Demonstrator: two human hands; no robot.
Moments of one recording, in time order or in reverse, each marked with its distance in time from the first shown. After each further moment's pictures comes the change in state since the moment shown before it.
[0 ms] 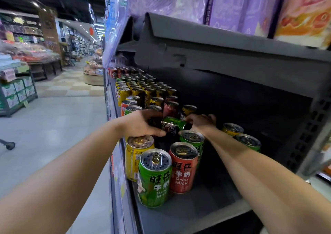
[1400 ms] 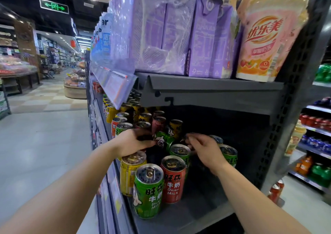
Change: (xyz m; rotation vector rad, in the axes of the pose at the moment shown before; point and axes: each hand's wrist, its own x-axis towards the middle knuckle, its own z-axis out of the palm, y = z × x) left_hand 0.002 -0.014 0.002 0.093 0.042 0.048; right_hand -0.099 0.020 0.002 1.019 0.289 -0.055
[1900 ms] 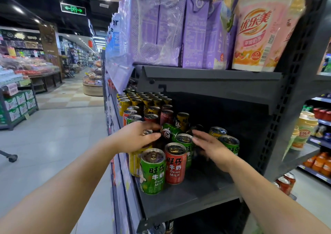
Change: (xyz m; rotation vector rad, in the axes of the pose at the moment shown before) left_hand -0.063 0.046 -0.004 0.024 0.031 0.077; right_hand -0.028 0.002 -0.020 0.088 -0.291 0.117
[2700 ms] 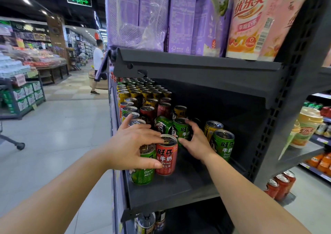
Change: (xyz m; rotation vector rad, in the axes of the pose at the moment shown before) left_hand -0.031 0.015 0.031 0.519 0.014 0.234; right_hand 0.039 0.037 0.015 -0.313 0.163 -0.131
